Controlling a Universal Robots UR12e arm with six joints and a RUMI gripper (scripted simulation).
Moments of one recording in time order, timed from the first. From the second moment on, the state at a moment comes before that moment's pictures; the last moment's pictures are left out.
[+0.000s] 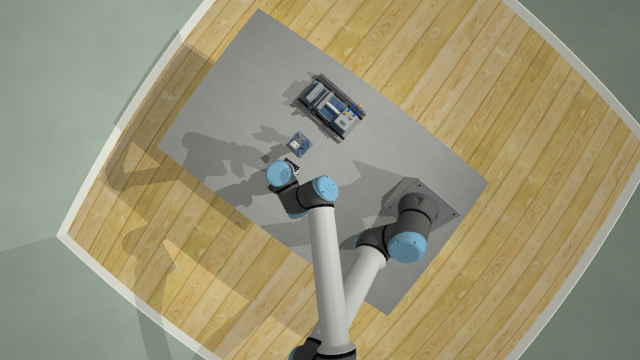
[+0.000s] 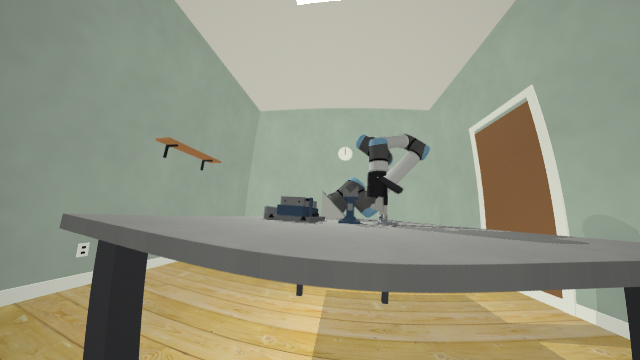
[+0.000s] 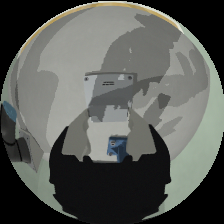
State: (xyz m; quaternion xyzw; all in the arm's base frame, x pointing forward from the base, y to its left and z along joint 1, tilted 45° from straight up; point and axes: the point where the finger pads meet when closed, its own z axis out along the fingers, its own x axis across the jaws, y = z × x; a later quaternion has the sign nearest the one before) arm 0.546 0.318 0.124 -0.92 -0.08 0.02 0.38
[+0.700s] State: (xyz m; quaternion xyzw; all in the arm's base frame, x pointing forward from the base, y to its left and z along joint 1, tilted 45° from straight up) arm 0.546 0.316 0.126 -0.92 -0.08 0.02 0.38
